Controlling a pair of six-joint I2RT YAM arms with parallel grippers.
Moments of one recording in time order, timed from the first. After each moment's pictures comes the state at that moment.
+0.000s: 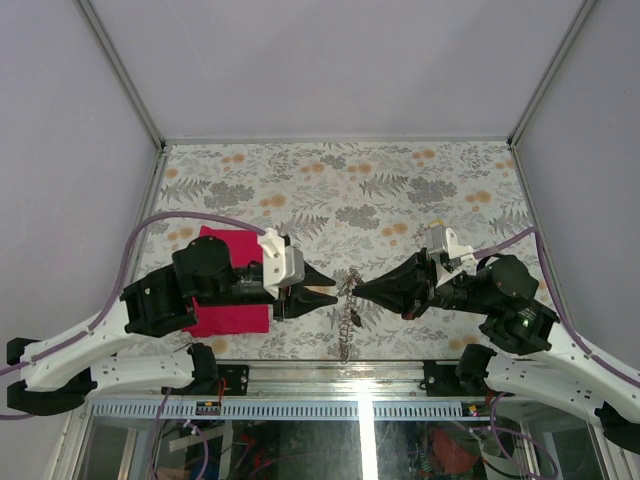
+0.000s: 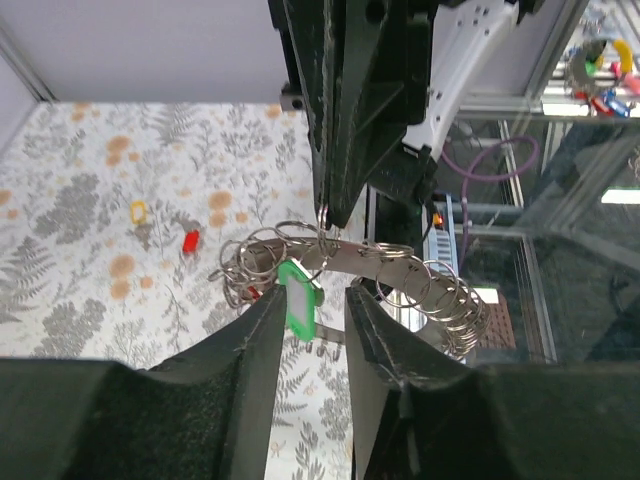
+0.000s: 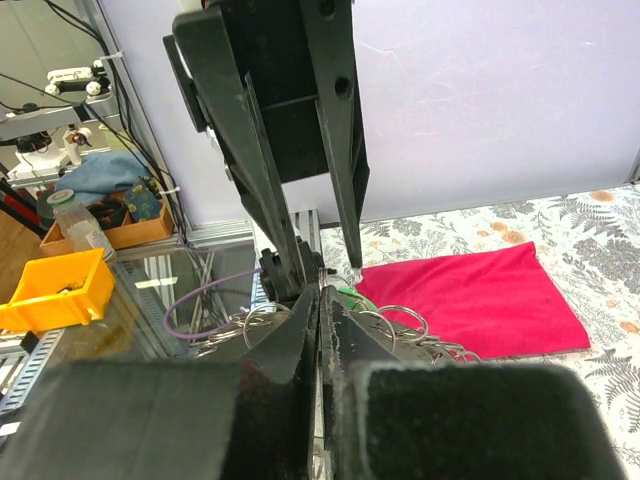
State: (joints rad) left arm -1.18 0.90 1.21 -0.47 0.31 0.08; right arm 1.01 0.64 0.82 0.05 -0.45 0.23
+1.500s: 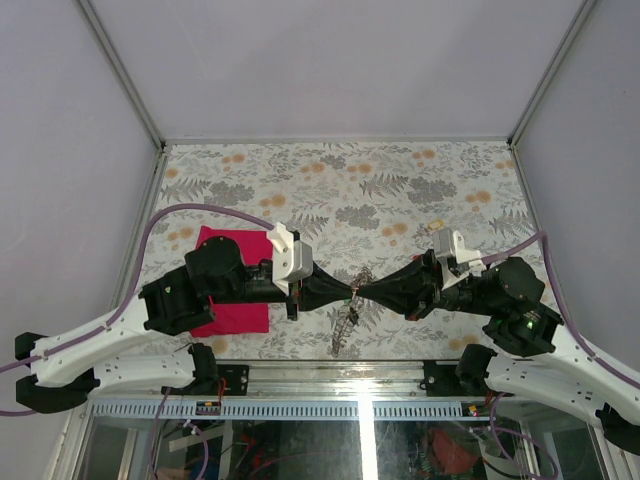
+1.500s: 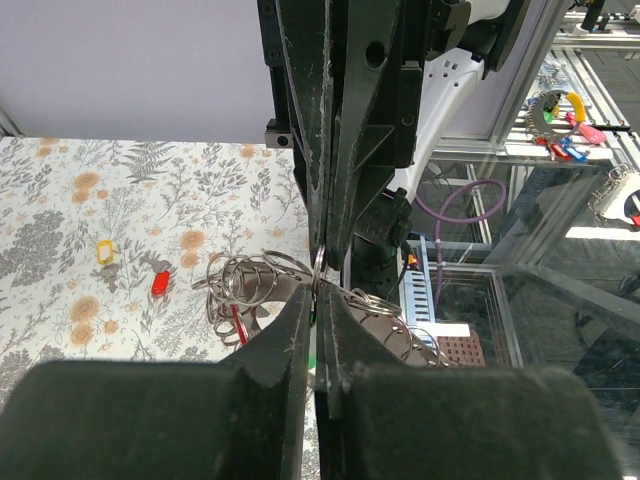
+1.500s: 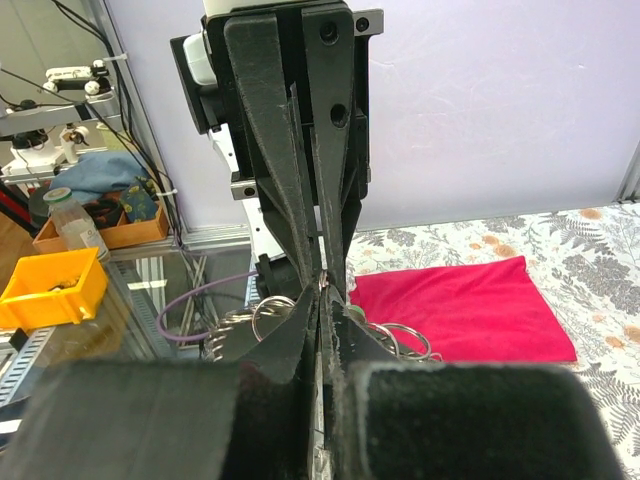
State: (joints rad) left arm -1.18 0.91 1.12 -0.24 0.34 0.00; right arm 1.01 0.62 0.82 0.06 -0.47 0.21
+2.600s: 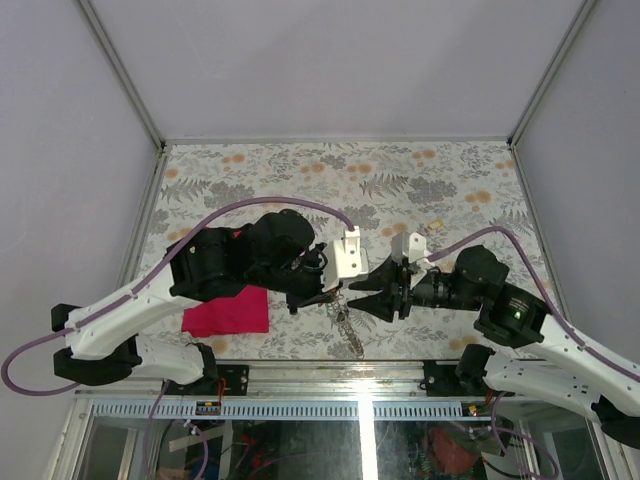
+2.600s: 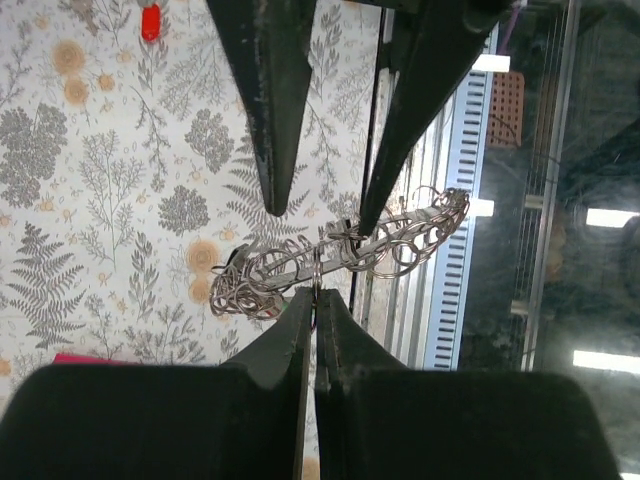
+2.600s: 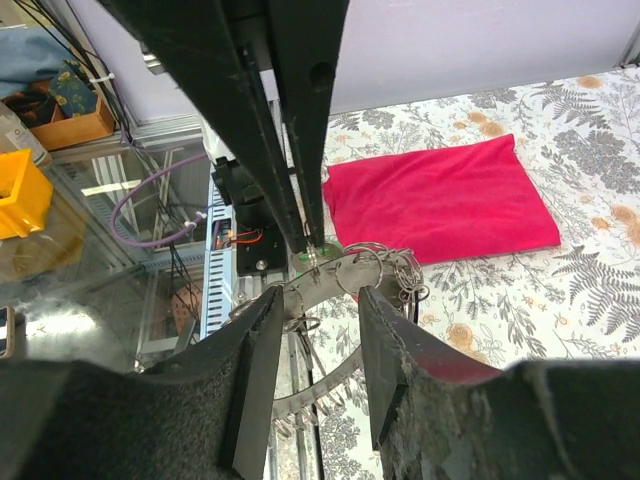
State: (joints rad) left arm -1.19 1.29 1.70 -1.13 0.22 0.19; right arm 1.01 0.71 0.87 -0.23 -0.43 0.06
